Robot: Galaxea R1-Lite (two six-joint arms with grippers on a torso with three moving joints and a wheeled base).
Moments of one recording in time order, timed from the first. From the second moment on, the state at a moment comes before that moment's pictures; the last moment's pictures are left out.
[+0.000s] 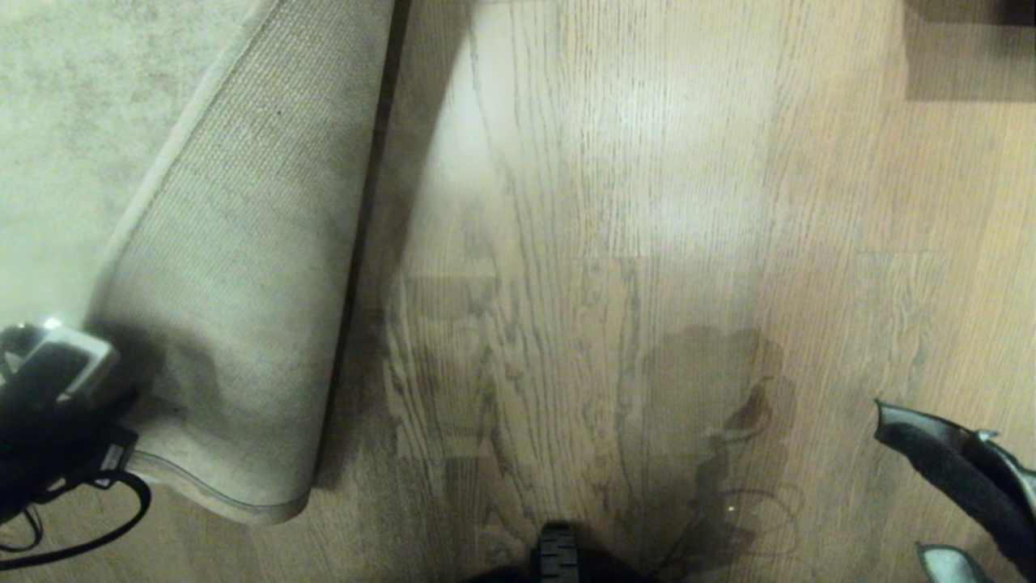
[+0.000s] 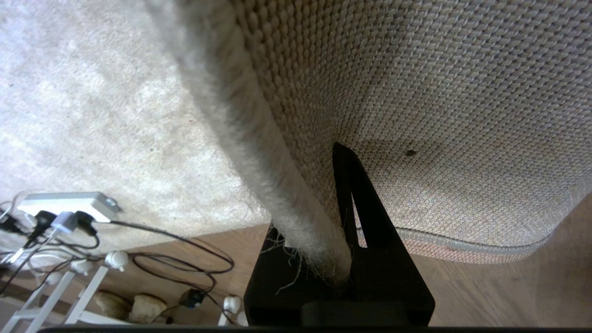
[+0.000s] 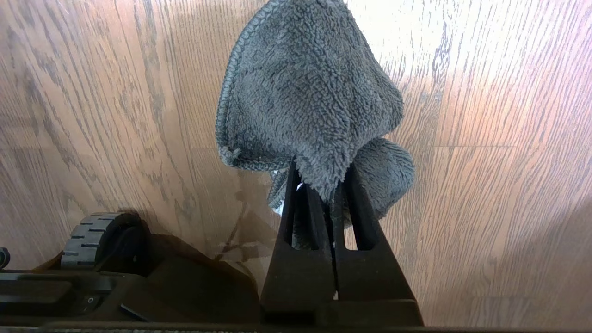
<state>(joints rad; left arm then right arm) 0.42 1.43 -0.29 -0.79 -0.14 0.66 0.01 0.00 0.00 -0.02 0.01 -0.01</state>
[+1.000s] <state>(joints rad) 0.49 1.43 -0.25 -0.79 -0.30 0.66 0.01 0.00 0.00 -0.02 0.01 -0.01</state>
